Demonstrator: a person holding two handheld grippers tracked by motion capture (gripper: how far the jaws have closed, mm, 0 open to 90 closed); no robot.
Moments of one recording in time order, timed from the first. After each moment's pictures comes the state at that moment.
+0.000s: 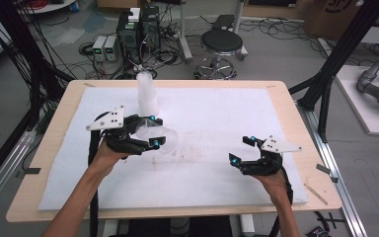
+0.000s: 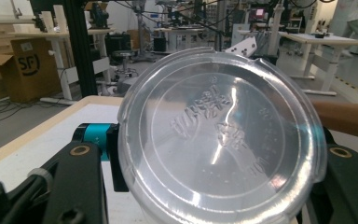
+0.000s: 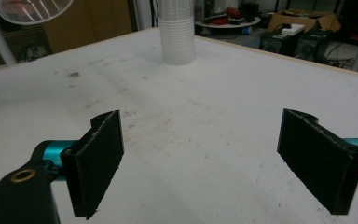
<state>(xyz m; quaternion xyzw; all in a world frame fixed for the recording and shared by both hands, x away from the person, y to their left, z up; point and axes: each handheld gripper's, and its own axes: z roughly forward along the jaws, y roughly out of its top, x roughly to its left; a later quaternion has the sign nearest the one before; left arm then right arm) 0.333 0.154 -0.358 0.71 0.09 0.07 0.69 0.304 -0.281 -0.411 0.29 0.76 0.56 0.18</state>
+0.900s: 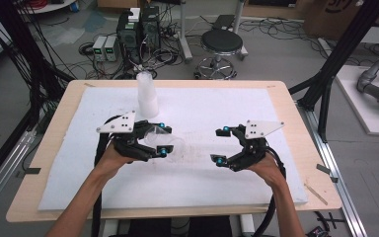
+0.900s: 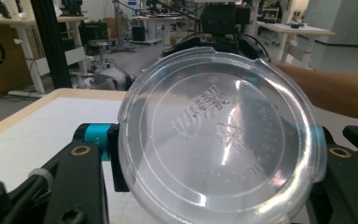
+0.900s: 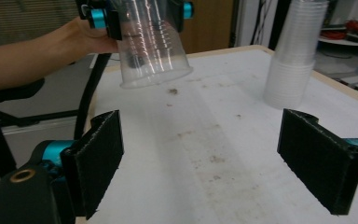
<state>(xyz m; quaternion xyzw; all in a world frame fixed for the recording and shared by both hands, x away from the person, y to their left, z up) 0.328 0.132 -0.361 0.73 0.06 0.03 0.68 0.323 -0.228 -0.357 0.12 0.80 0.58 0.06</state>
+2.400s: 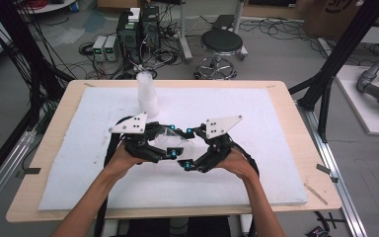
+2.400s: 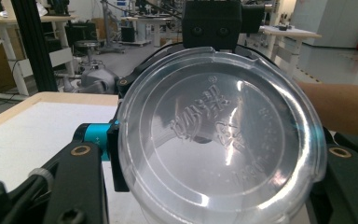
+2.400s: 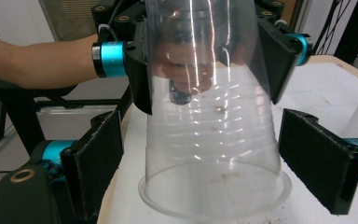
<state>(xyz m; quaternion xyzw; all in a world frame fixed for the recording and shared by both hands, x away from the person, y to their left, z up) 0.330 0.109 -0.363 0.73 0.05 0.01 0.68 0.334 -0.142 -0.360 0.03 0.82 0.58 -0.01</state>
